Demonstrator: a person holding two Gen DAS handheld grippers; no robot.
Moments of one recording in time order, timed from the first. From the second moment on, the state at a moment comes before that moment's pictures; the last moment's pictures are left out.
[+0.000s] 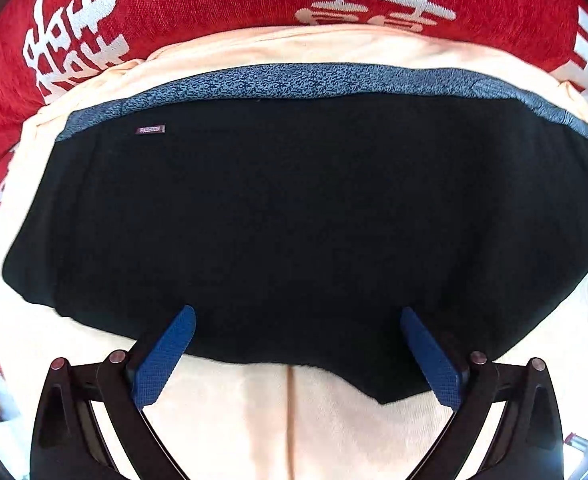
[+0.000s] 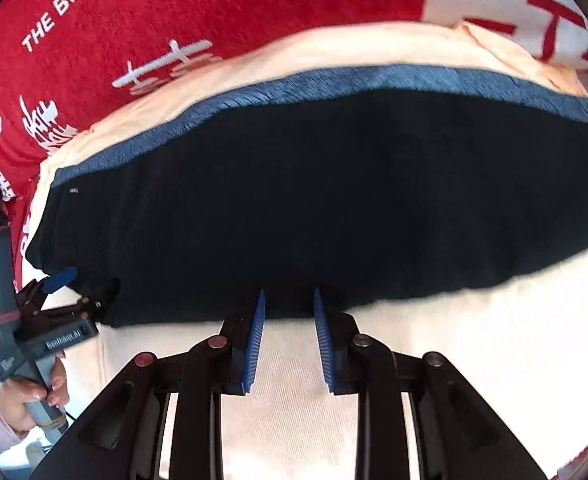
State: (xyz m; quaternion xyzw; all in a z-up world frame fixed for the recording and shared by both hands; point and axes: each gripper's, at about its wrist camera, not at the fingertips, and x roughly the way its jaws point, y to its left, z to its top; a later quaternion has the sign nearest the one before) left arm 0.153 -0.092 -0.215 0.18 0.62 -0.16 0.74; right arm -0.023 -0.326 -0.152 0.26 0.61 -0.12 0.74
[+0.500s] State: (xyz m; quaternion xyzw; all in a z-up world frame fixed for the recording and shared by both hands) left arm 0.137 -0.205 -0.188 0.18 0.59 -0.23 0.75; right arm -0.122 -0.464 -0.123 0.39 0.52 -0.31 0.69
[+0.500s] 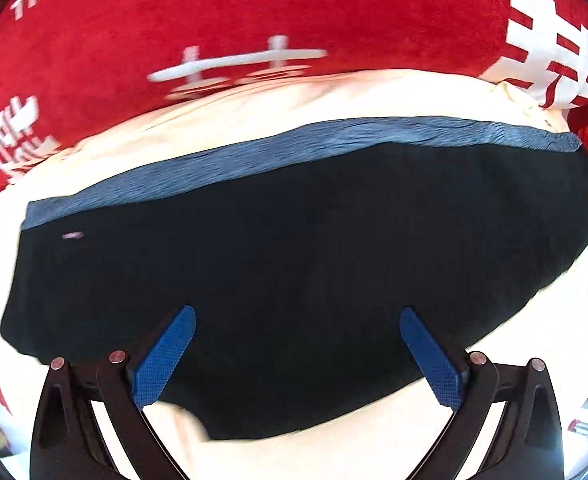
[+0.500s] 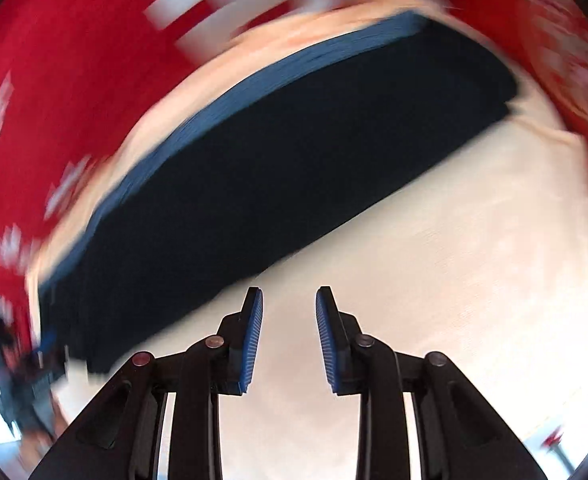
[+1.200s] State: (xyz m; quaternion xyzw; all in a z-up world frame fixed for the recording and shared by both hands) left arm 0.143 -0.238 -0.214 0.20 0.61 -0.17 0.75; right arm -0.186 -0.596 -0.136 0.50 0.43 -0.37 0.66
